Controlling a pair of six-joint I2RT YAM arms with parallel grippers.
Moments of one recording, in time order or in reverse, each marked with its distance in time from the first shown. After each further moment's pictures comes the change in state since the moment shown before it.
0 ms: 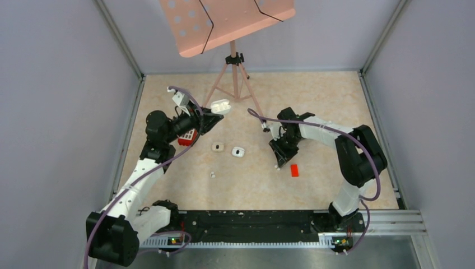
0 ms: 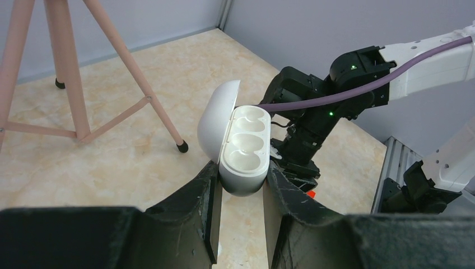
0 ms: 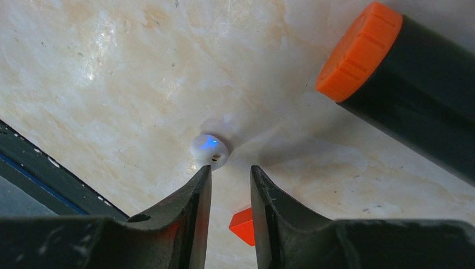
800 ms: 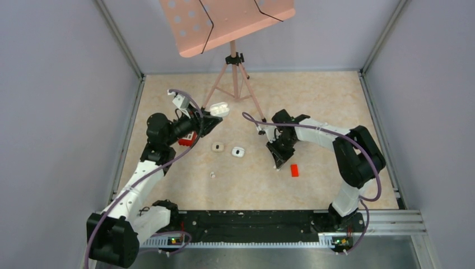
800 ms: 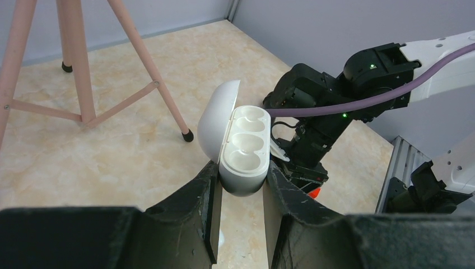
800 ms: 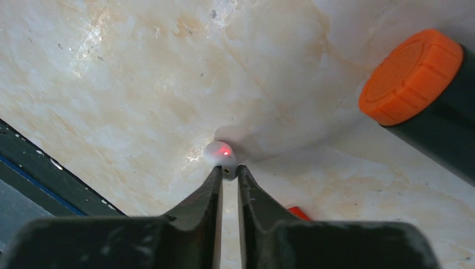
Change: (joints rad) left arm 0.007 -0.014 -0.039 -0.014 -0.027 0.007; right arm 0.069 0.006 0.000 0.017 0.018 0.011
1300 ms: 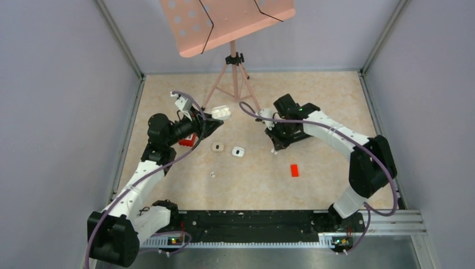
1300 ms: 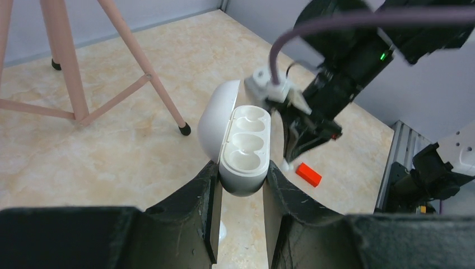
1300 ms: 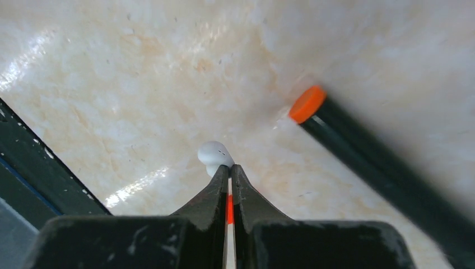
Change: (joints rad) left arm 0.000 0.003 -0.017 0.000 0.027 0.029; right arm 0.004 -0.093 0.117 -0.074 0.040 -0.138
